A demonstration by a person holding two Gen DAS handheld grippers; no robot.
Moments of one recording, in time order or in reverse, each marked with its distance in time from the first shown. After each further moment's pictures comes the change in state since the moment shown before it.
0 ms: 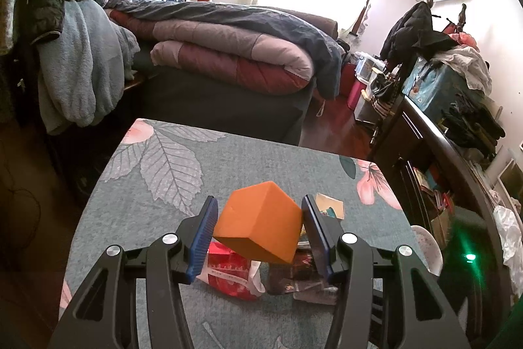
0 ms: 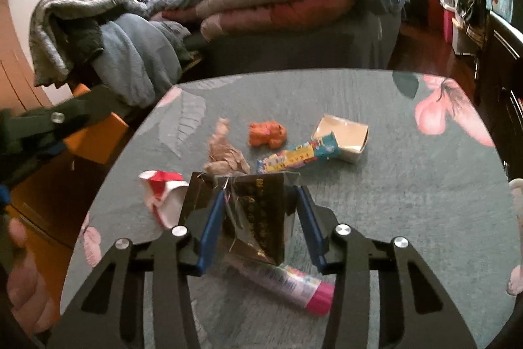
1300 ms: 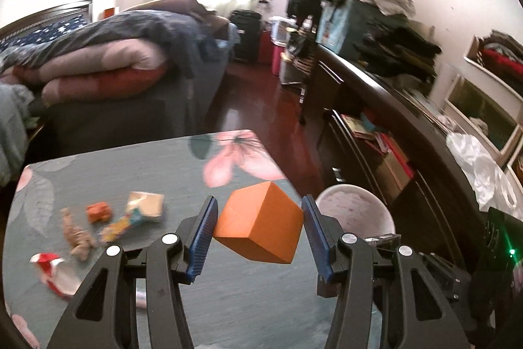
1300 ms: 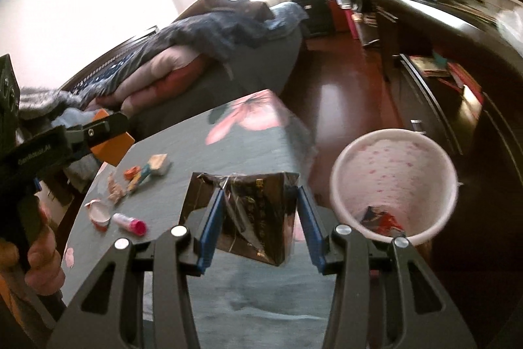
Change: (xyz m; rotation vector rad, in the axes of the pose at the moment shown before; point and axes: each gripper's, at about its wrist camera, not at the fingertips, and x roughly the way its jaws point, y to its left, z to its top) left arm 0.032 -0.233 -0.040 0.327 0.080 -0.220; right arm -0.187 -0.207 -0.091 0.321 -0.224 -0.205
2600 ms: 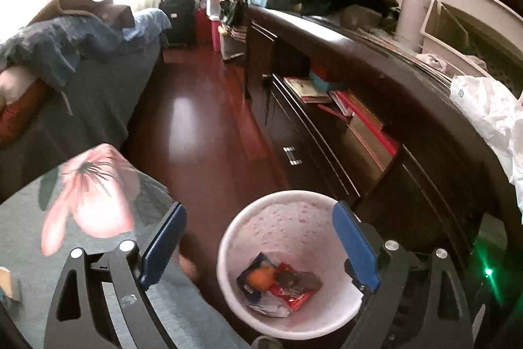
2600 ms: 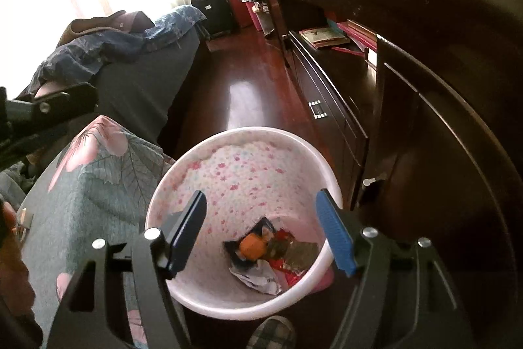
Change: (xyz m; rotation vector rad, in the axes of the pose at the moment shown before) left arm 0.172 -0.152 0.019 0.206 0.096 -0.119; right arm 0.069 -0.184 0.003 0.205 -0.003 -0.325
